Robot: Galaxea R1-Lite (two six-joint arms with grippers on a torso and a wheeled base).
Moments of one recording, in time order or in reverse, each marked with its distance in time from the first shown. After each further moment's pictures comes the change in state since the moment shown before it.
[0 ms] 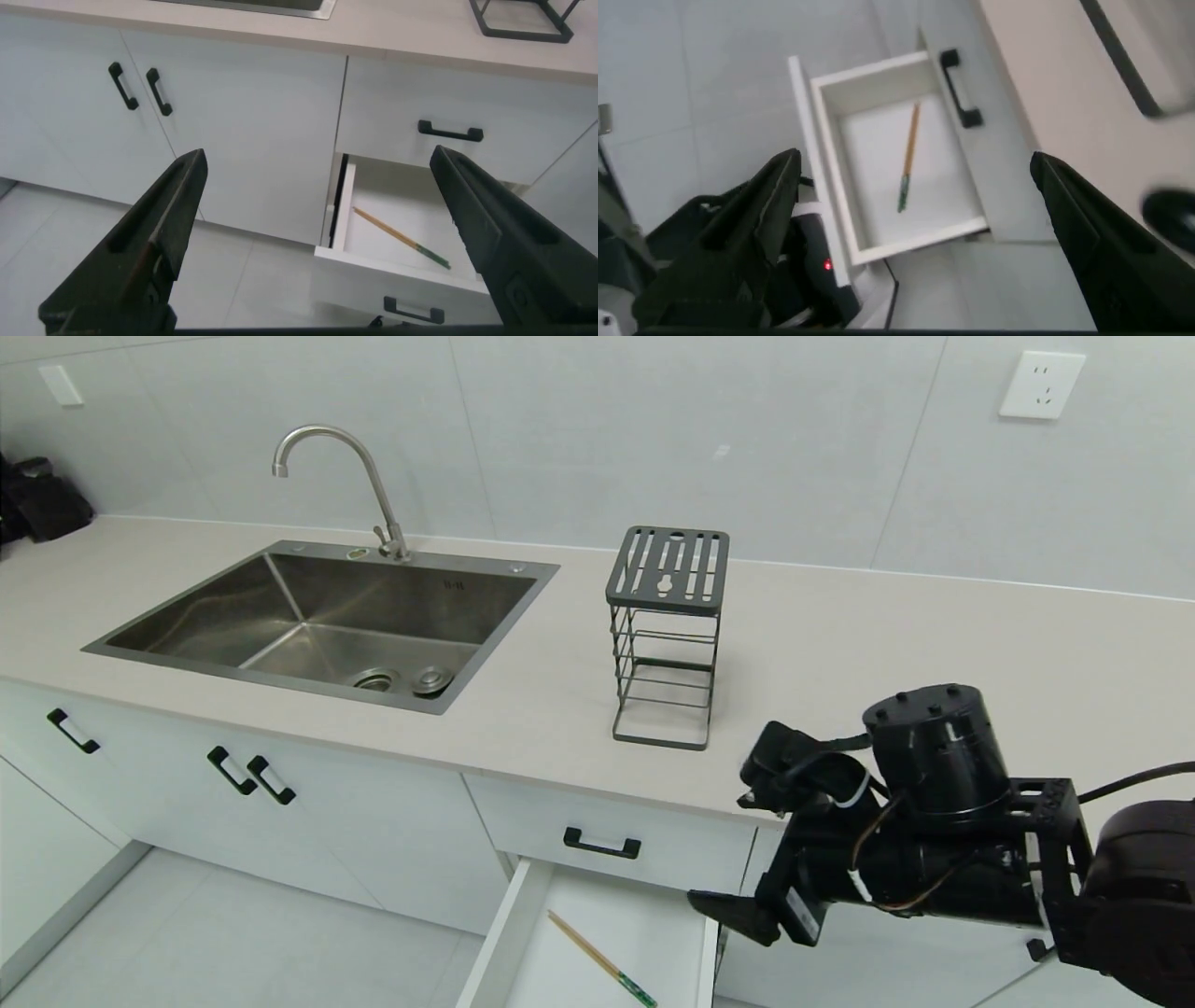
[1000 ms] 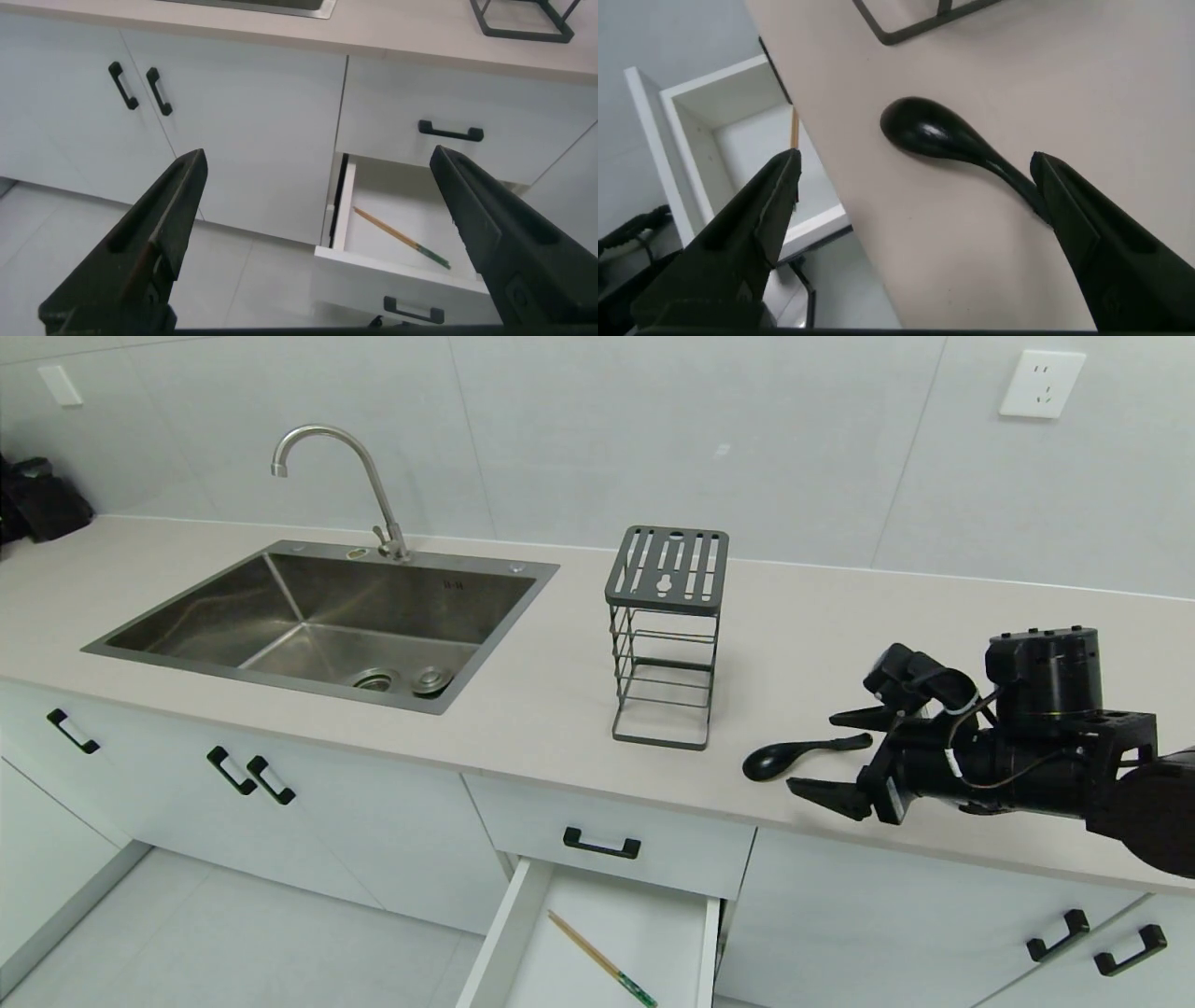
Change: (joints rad) left arm 0.000 0.000 0.000 0.000 0.000 0.000; right arm -0.414 0.045 -0.038 -0.107 0.279 -0.144
